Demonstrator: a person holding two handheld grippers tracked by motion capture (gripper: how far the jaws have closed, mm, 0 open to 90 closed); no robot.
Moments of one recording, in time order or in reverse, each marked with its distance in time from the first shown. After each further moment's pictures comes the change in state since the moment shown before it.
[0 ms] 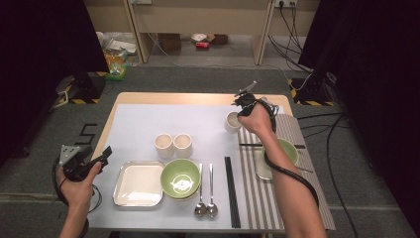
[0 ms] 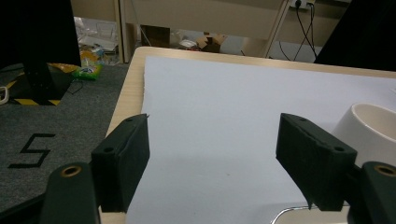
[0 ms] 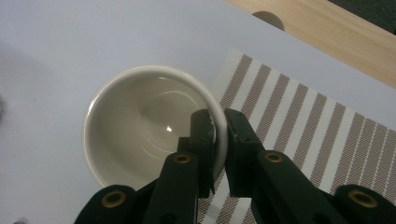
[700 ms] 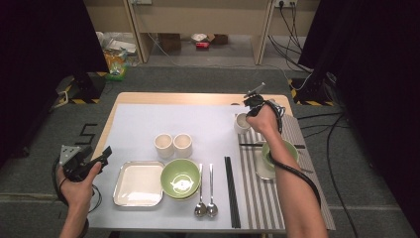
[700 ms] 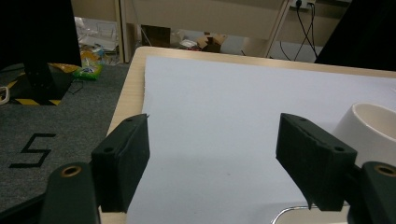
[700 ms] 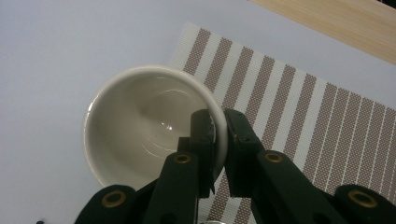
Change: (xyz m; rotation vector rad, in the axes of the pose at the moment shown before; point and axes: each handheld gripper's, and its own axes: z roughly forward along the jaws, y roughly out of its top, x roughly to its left) left arm 0.000 0.000 0.000 0.000 0.002 0.000; right arm -0.027 -0.011 0.015 0.058 -0.056 0.078
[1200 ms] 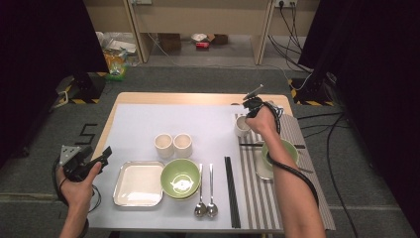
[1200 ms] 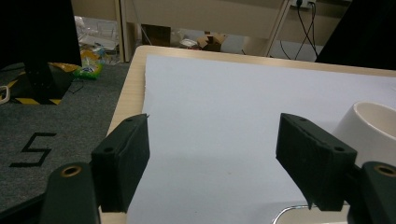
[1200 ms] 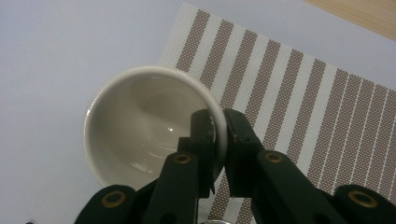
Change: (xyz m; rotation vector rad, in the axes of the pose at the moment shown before) left arm 0.001 -0.001 0.000 0.000 0.002 -0.002; right arm 0.001 -0.001 0.012 0.053 -0.005 0.012
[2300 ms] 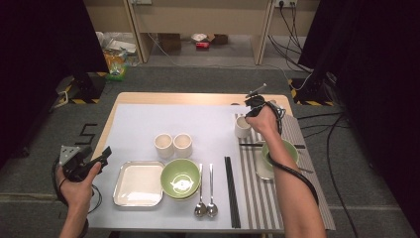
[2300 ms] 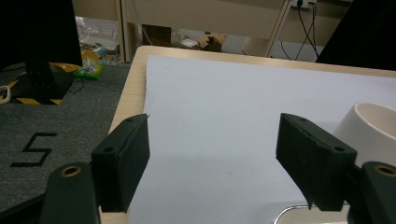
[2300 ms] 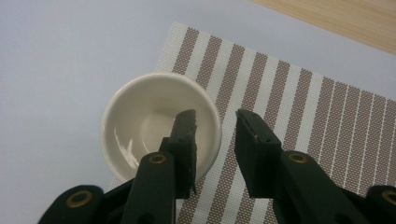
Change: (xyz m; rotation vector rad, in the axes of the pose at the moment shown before) left arm 0.001 0.000 0.000 0.000 0.001 -0.001; right arm -0.005 -0.001 -0.005 -0.059 -0.006 0.043
